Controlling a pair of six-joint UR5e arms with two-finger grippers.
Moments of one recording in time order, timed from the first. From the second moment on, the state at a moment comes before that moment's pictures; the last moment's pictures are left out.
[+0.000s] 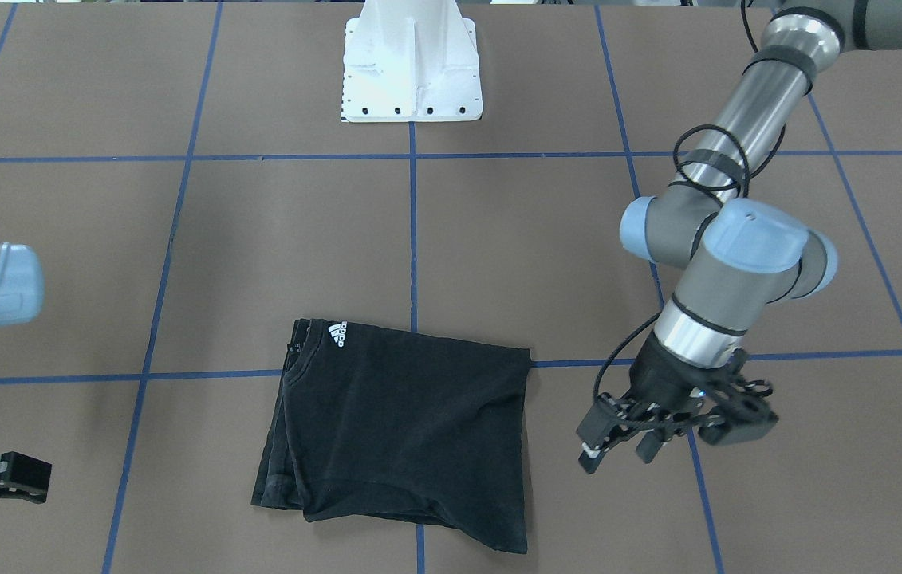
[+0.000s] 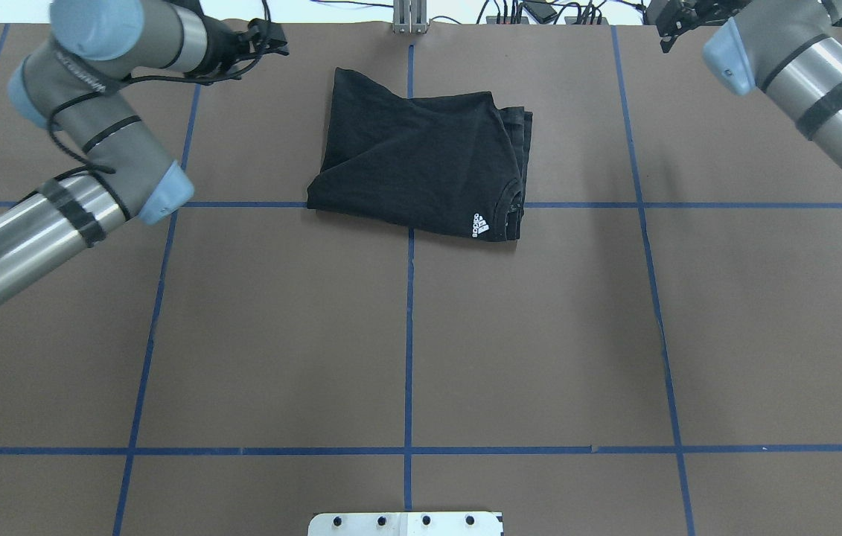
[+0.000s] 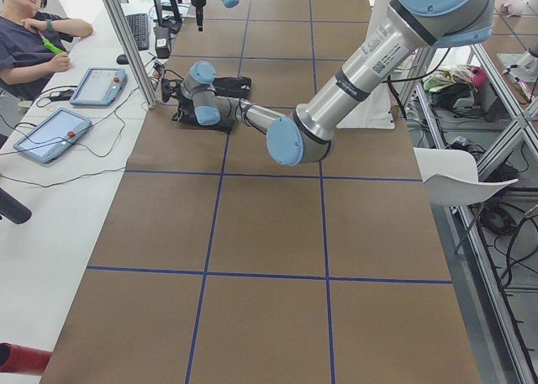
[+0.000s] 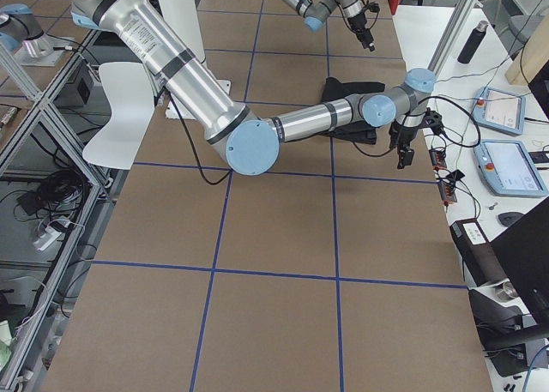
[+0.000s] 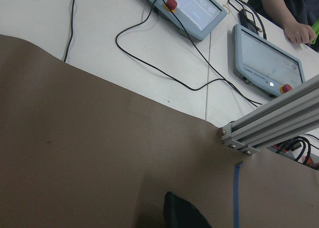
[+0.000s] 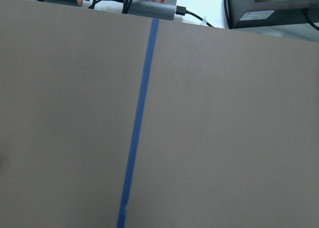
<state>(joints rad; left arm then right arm) -0.93 -2.22 -1.24 -2.46 -1.86 -1.34 1.20 -0.86 1.14 -1.41 2.19 0.43</state>
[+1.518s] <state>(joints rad) -1.28 -1.51 -1.81 -2.18 -2.05 -0.35 1.38 -1.51 1.65 -1.41 2.31 0.39</state>
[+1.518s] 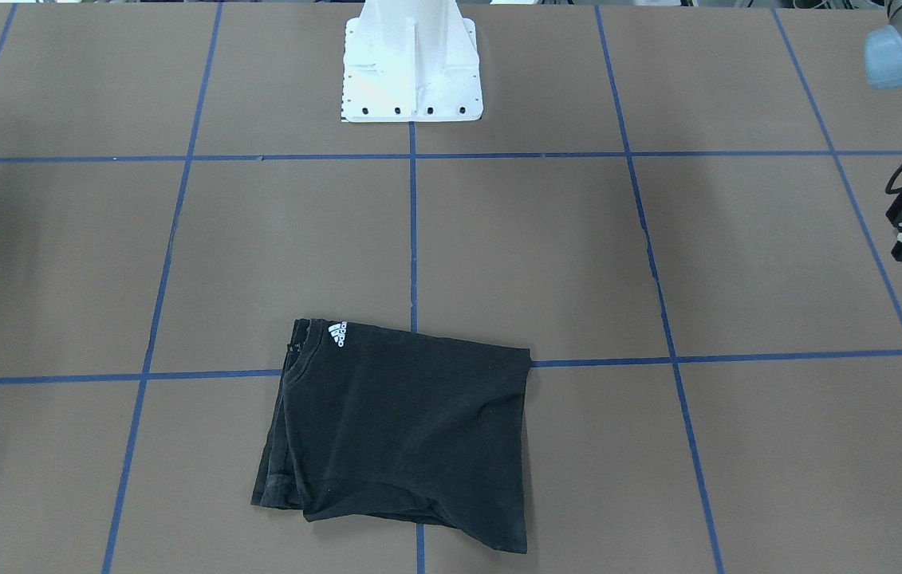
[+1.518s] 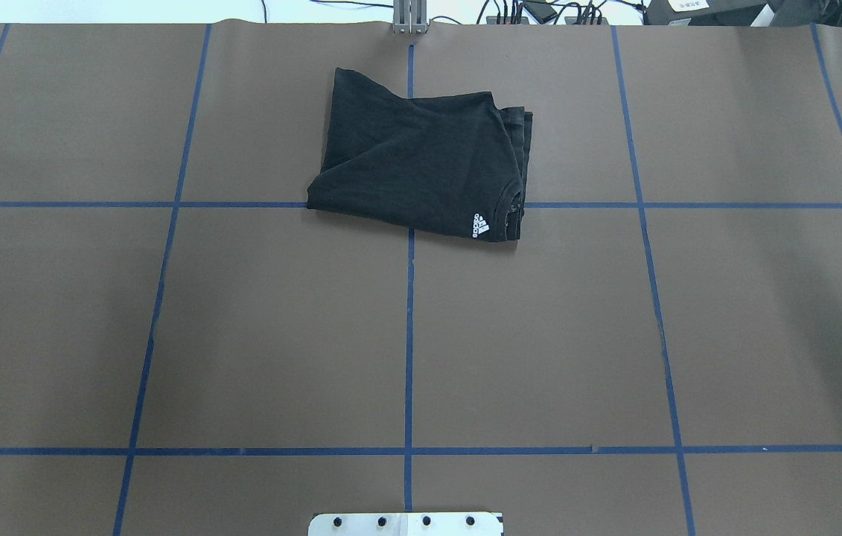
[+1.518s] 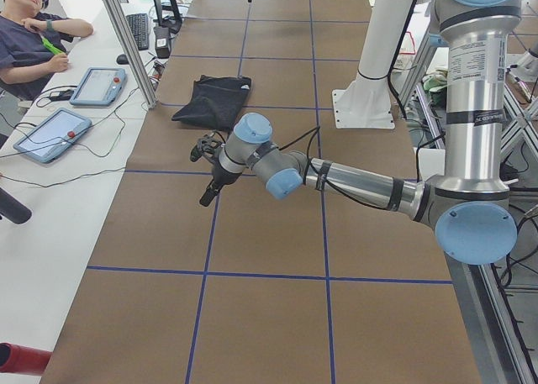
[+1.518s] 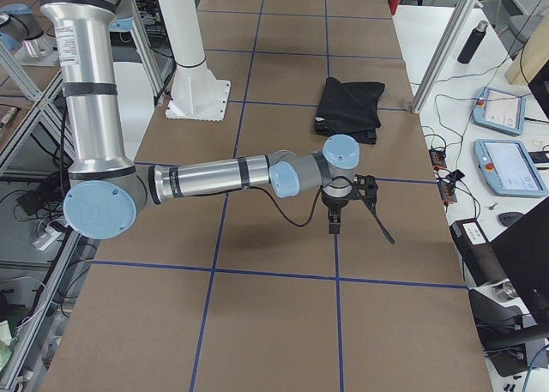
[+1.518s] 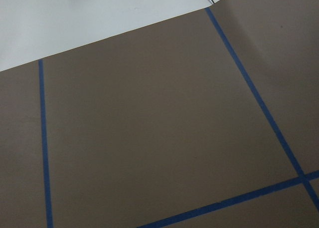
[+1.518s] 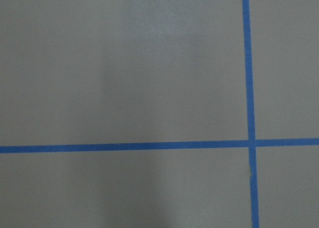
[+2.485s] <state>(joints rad) -1.51 -1.60 -1.78 -1.54 -2.21 0.19 1.51 -1.58 1.67 -1.59 2.43 0.23</state>
